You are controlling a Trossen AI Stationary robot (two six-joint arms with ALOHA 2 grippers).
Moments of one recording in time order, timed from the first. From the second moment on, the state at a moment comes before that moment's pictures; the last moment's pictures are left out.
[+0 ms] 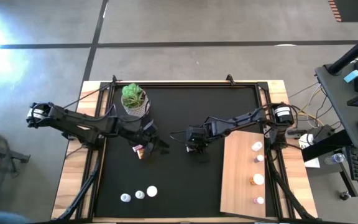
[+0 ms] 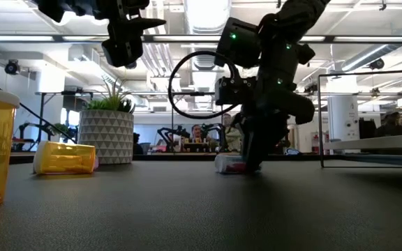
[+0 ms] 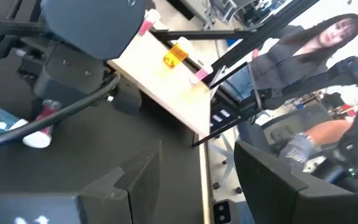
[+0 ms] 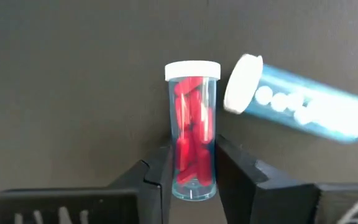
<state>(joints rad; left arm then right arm) -0.09 1.16 0.73 0.15 0.23 -0.75 0.01 1.89 1.13 -0.43 -0.11 -0.09</state>
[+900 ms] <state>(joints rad) -0.09 1.39 0.77 0.81 -0.18 -0.07 0.14 1.30 1.24 -0.41 0.23 0.32</state>
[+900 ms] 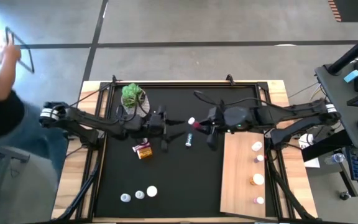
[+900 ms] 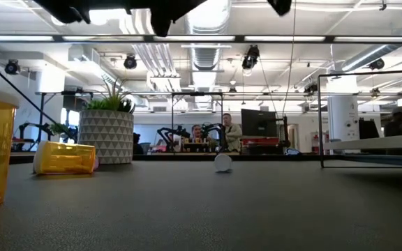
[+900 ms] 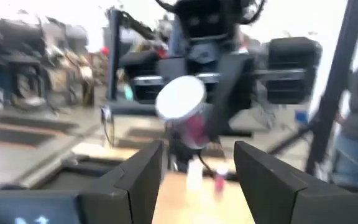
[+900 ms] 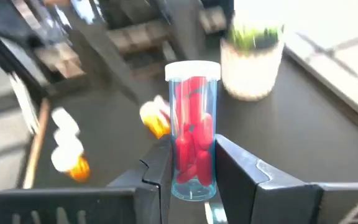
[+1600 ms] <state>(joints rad) -0.08 1.53 0.92 1.04 -0.12 -0.07 0.17 1.28 1.24 -0.20 0.23 0.18</state>
